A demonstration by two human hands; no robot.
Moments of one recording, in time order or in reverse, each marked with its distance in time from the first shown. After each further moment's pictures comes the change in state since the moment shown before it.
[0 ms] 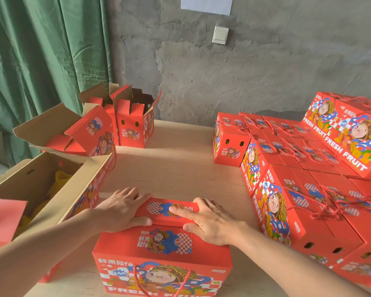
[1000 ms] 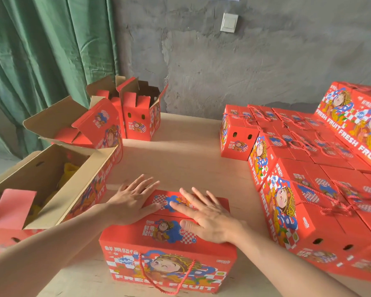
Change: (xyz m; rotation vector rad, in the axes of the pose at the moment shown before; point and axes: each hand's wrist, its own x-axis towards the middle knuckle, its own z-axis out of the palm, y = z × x) left_hand 0.002 0.015 0.006 -0.134 0.000 -0.114; right_hand 0.013 -0.003 0.020 -0.002 0.040 -0.074
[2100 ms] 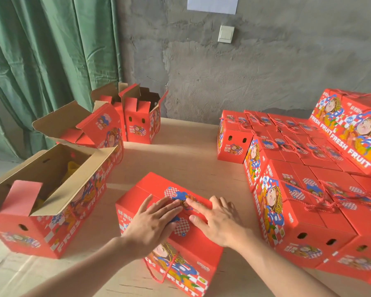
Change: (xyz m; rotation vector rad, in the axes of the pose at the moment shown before) left_hand -0.046 0.091 0.020 -0.031 0.247 0.157; right_hand -0.051 0.000 0.000 -0.013 0.119 0.359
